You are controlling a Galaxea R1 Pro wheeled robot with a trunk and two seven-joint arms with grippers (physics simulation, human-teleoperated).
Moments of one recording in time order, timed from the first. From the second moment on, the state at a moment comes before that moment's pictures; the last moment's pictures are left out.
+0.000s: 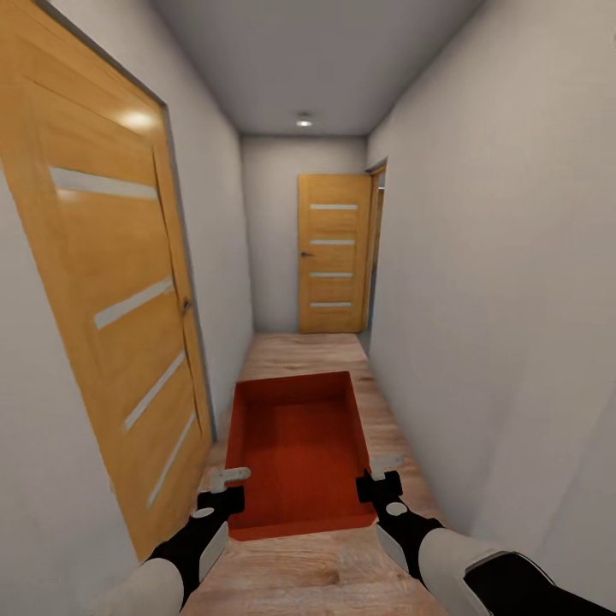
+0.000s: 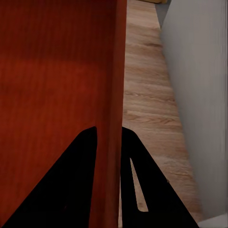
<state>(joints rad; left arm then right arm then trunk) -0.64 -0.12 0.13 -0.29 -0.04 -0.03 0.17 -0.80 0.14 0.27 0.03 -0.05 -0.30 -0.19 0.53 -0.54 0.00</state>
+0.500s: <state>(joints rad) -0.64 -0.11 0.13 -0.29 -0.04 -0.03 0.17 -0.80 0.14 0.26 0.03 -0.05 -0.30 -0.19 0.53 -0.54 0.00</state>
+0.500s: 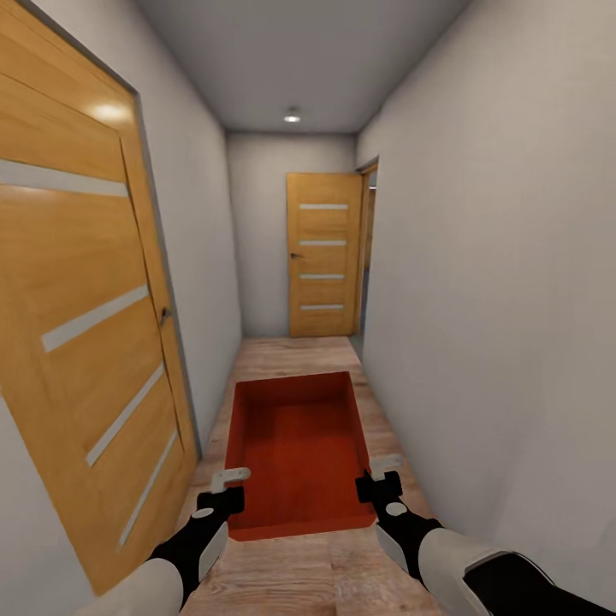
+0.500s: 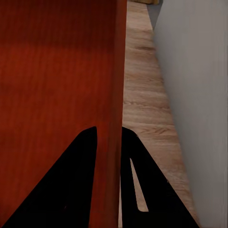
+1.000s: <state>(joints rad) -0.64 -0.11 0.12 -0.29 -0.04 -0.03 0.17 -0.80 0.14 0.27 0.03 -0.05 -0.30 -0.19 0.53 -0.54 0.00</state>
